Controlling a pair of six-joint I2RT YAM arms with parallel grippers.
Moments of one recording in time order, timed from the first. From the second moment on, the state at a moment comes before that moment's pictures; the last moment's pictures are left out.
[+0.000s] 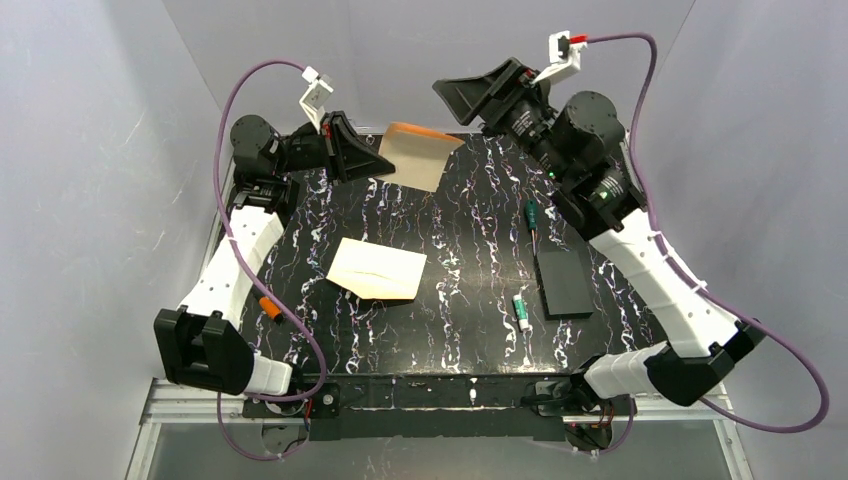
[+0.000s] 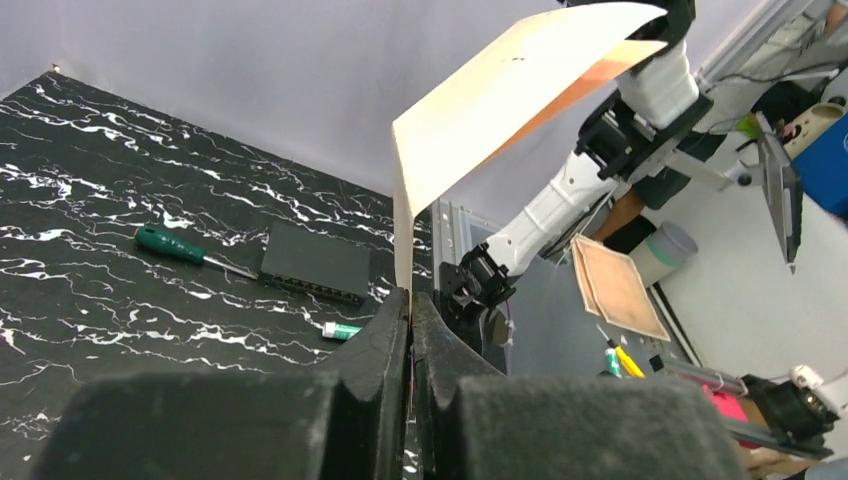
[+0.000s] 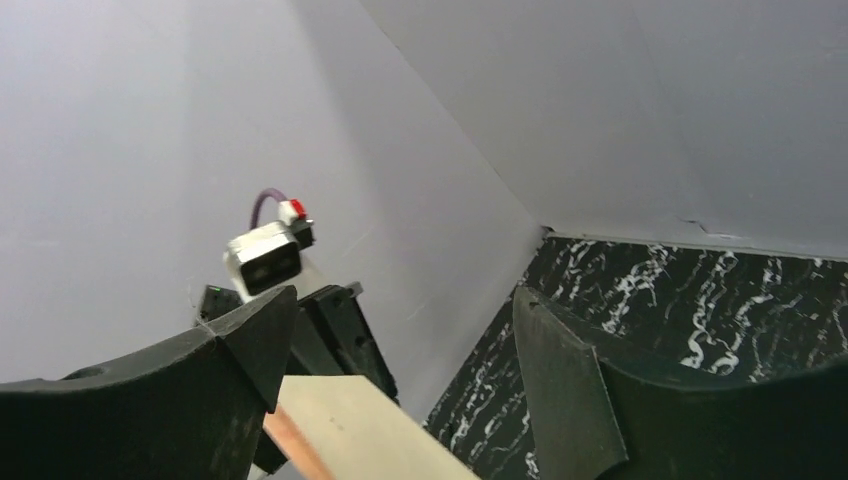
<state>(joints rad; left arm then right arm) -0.19 1.39 1.31 0.51 1.30 -0.86 0.69 1.32 1.63 -0.03 -0.02 0.75</state>
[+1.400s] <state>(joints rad) -0.19 1.35 1.41 0.59 1.24 -1.15 0.69 1.24 1.26 0.55 -0.45 0.95</state>
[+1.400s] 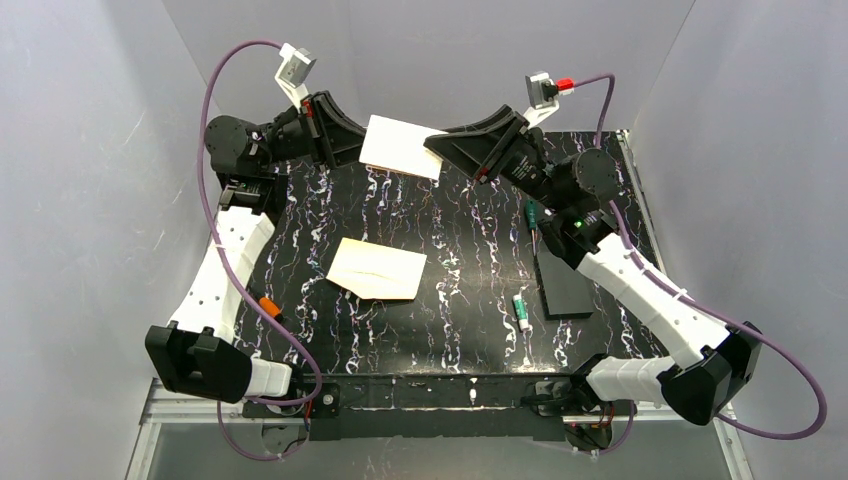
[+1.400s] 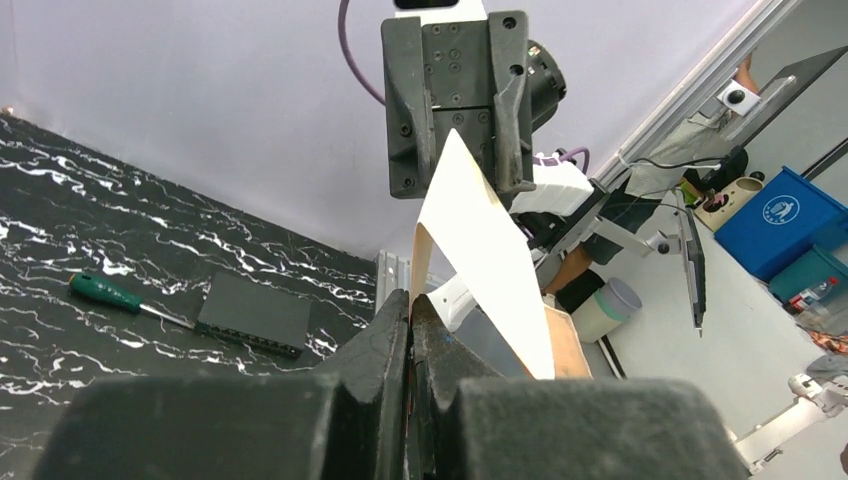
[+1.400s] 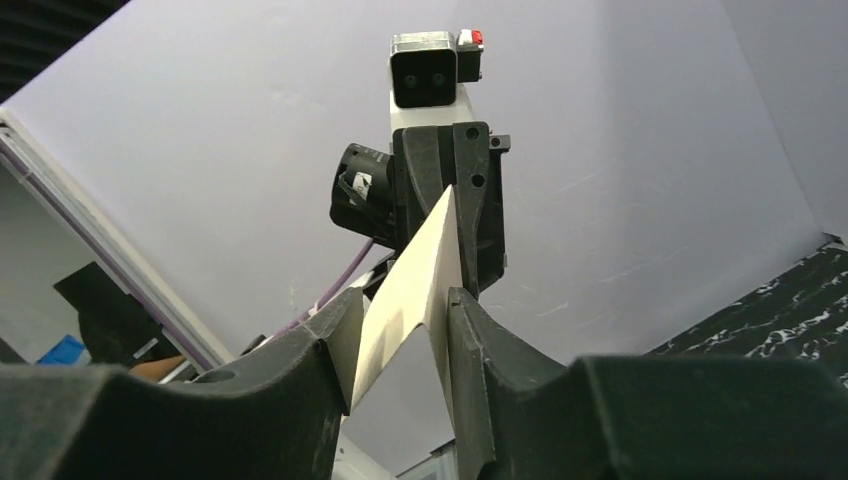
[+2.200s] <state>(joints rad) -0.13 1.27 1.28 0.63 1.21 -1.03 0.69 1.21 1.29 0.39 -0.28 0.85</state>
